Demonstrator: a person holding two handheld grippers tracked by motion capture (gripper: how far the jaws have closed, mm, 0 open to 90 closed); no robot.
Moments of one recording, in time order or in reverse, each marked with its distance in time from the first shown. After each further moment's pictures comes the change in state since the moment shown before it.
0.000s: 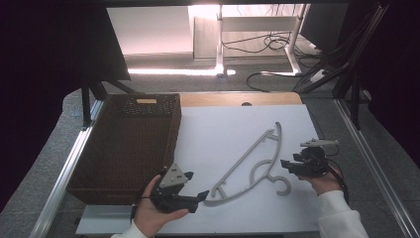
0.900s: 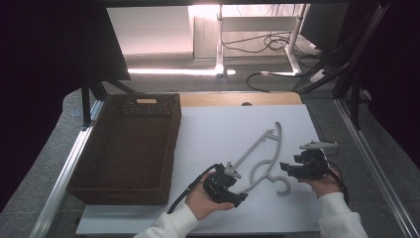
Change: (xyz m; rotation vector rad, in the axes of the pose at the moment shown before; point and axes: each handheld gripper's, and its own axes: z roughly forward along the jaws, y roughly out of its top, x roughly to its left) left arm -0.021 0.039 0.114 0.233 -0.144 0.054; right arm 0.002 -0.006 0.001 0.004 0.001 -0.011
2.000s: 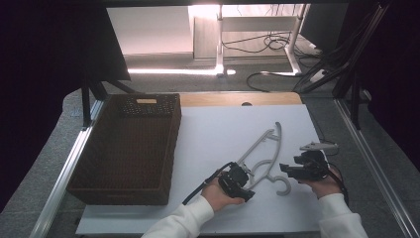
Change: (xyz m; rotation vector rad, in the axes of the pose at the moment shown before) left arm 0.013 0.018 0.059 0.113 -0.019 0.000; right arm 0.000 -0.003 0.000 0.001 0.006 -0.003
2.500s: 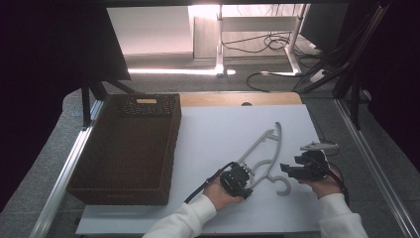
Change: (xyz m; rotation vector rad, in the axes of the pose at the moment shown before) left arm 0.004 0.002 0.011 0.045 0.036 -0.003; right arm -0.001 0.000 0.000 0.001 -0.004 0.004
